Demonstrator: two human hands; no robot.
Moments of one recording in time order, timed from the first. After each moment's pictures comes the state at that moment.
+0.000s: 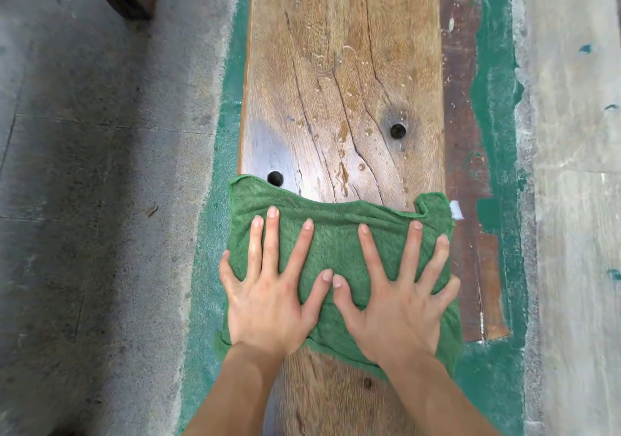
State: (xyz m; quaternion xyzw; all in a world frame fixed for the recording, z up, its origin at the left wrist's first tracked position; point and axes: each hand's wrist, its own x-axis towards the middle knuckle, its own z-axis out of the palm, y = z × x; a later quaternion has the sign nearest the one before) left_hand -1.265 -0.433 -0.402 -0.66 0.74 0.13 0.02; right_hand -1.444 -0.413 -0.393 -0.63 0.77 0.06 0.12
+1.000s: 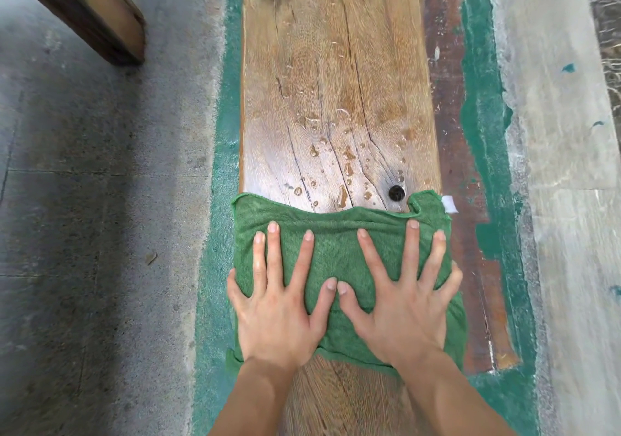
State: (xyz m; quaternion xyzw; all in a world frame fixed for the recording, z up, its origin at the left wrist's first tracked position) left_hand -1.272 -0.511 -0.402 -0.67 0.73 0.13 0.02; right_hand -1.454 -0.499 -0.392 -0.65 0.75 0.05 0.10
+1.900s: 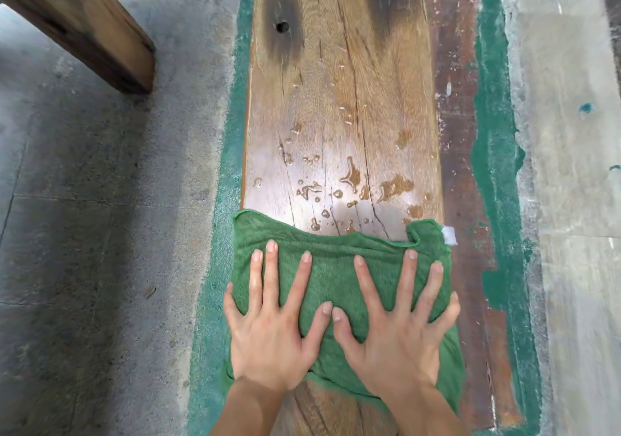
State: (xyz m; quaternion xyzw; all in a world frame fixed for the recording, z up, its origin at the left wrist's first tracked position) left_hand -1.277 -0.590 -0.407 -0.66 0.74 0.13 0.01; right_hand -1.459 -0.574 -0.392 -0.65 0.75 0.05 0.11
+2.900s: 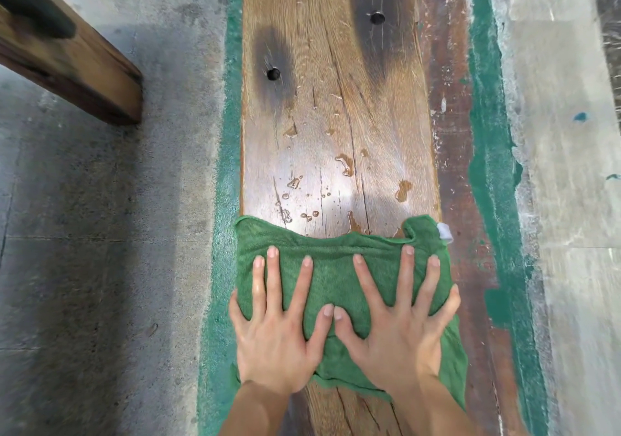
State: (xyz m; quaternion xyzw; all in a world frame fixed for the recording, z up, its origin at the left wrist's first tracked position) left_hand -1.280 -0.672 -0.403 -0.65 0.74 0.15 0.03; right_hand -1.463 -0.658 -0.389 -0.65 0.76 0.05 0.09
